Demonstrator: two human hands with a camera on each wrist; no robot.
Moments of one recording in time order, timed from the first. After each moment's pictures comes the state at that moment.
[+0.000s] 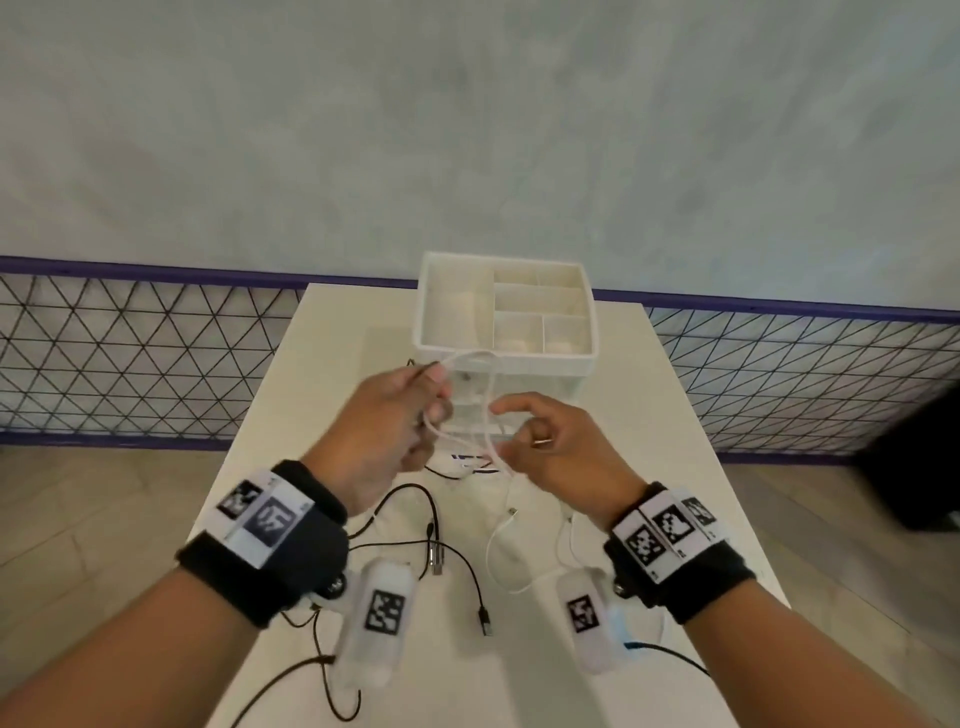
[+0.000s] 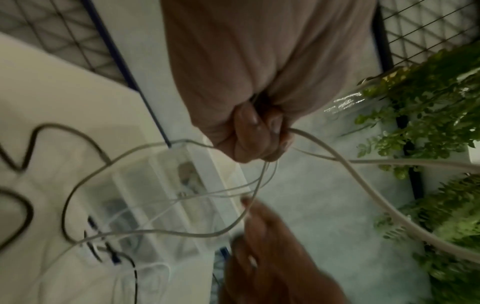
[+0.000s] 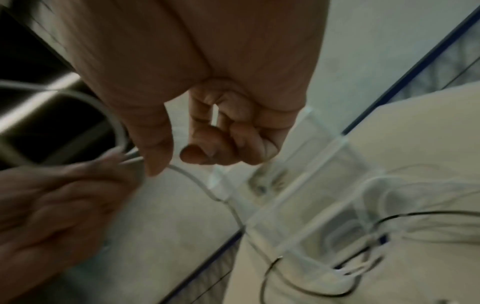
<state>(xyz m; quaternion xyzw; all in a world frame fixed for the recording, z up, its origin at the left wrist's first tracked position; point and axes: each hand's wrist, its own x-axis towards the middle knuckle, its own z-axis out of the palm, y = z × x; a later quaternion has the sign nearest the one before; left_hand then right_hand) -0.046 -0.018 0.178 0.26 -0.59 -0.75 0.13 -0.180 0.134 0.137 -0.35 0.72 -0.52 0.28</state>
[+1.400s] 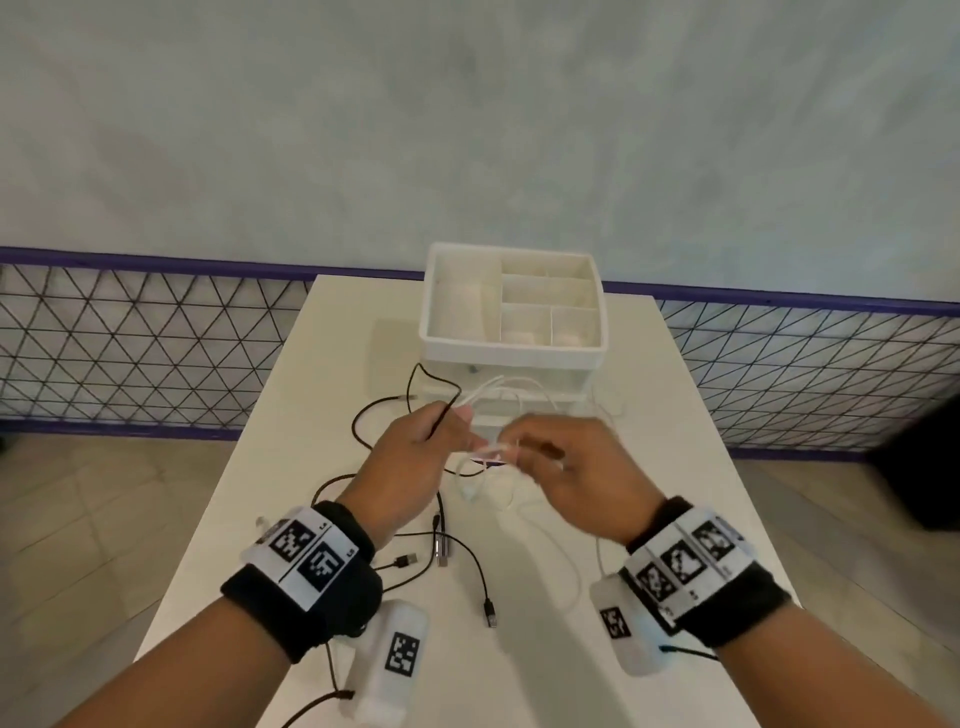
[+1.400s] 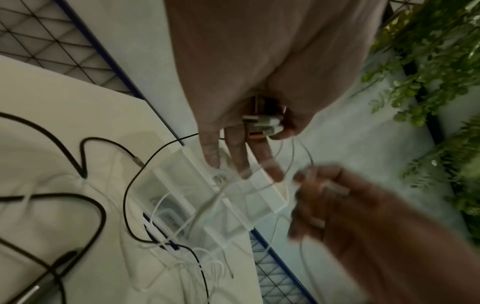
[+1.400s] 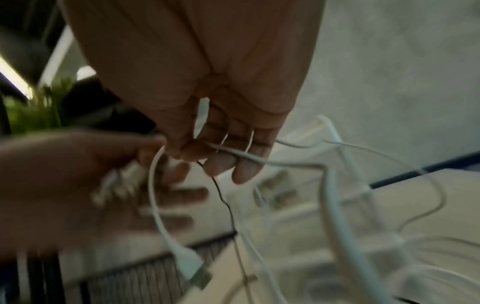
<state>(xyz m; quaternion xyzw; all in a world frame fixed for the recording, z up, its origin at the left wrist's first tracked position) -0.041 0.005 0.143 0.26 -0.74 -0.61 0.14 -0.173 0.148 0.136 -0.52 0.75 -0.40 0.13</state>
